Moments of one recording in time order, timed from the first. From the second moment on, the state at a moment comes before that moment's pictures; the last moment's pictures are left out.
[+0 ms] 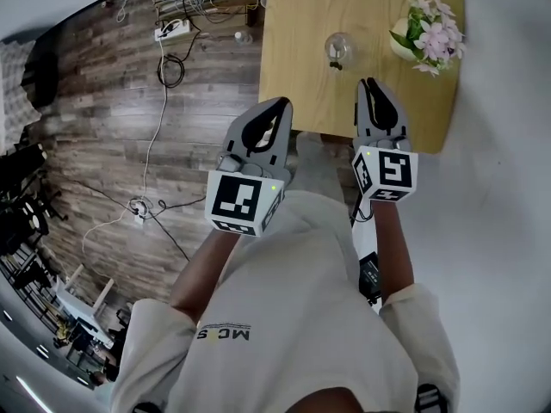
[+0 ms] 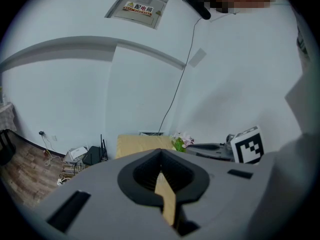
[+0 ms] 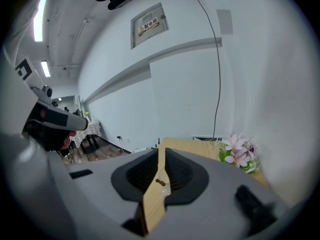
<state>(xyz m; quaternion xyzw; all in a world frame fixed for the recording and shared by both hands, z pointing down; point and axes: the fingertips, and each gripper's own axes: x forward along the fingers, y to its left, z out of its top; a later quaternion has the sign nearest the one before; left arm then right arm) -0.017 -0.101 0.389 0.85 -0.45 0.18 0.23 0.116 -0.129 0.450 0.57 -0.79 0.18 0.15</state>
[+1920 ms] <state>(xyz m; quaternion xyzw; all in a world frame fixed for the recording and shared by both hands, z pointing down) -0.041 -0.072 0.297 0.88 -0.44 0.09 0.16 0.098 -0.055 0.298 0.59 -0.80 0.09 0.06</state>
